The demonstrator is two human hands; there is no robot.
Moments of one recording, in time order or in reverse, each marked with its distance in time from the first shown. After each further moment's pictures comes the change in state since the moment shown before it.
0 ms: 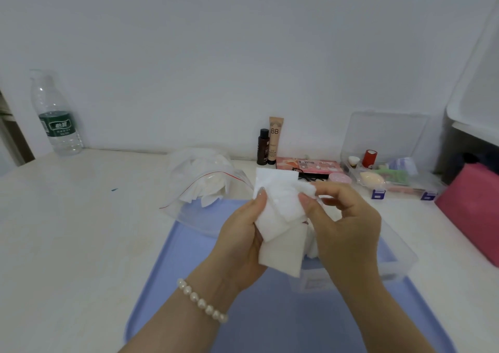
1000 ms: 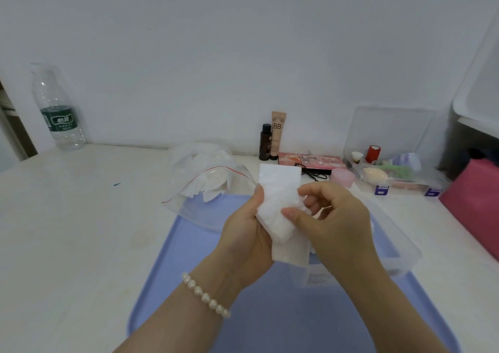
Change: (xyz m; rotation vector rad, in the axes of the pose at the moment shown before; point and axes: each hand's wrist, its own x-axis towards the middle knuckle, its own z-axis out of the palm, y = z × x) left_hand 0.002 -0.004 -0.002 -0.130 -0.094 -0.095; right_hand 0.000 0.000 0.000 -0.062 -0.259 0.055
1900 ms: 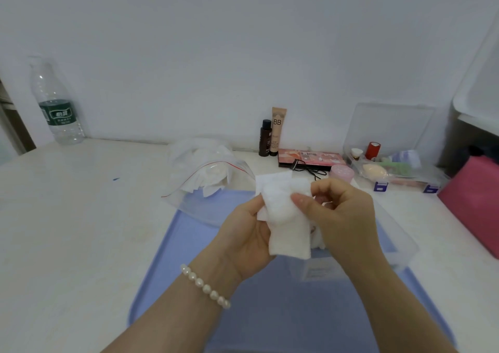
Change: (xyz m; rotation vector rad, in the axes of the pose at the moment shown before) left_hand 0.007 0.002 -0.011 -0.020 0.049 -0.092; right_hand 0.005 0.001 -0.005 0.174 0.005 0.124
